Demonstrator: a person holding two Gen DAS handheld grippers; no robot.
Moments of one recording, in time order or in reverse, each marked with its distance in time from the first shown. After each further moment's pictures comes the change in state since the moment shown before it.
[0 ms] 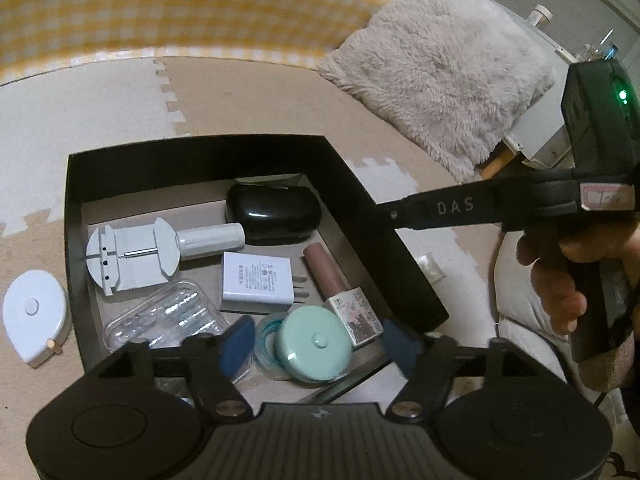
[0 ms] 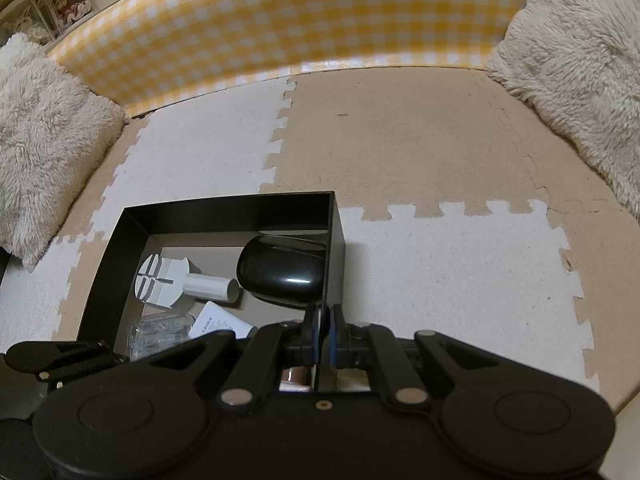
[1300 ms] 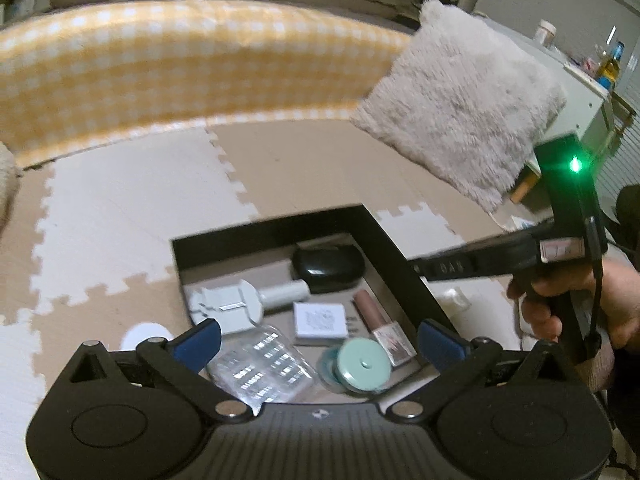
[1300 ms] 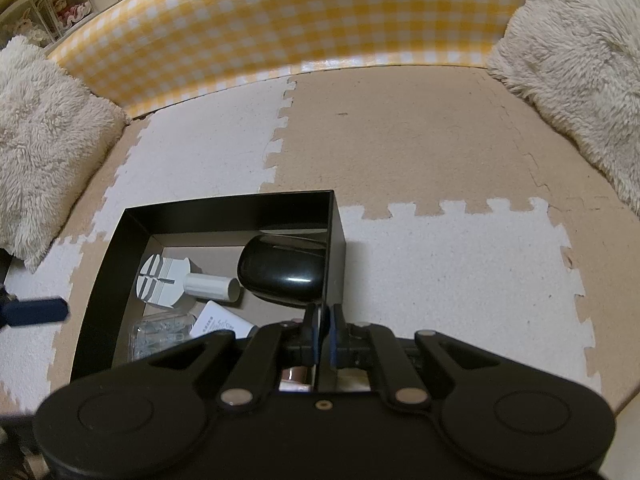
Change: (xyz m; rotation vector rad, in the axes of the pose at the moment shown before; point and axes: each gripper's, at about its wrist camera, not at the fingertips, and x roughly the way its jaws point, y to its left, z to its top) left arm -0.079 -0.007 0.019 0.066 -0.102 0.182; right arm 0.001 0.001 -0.001 0.007 0.002 0.005
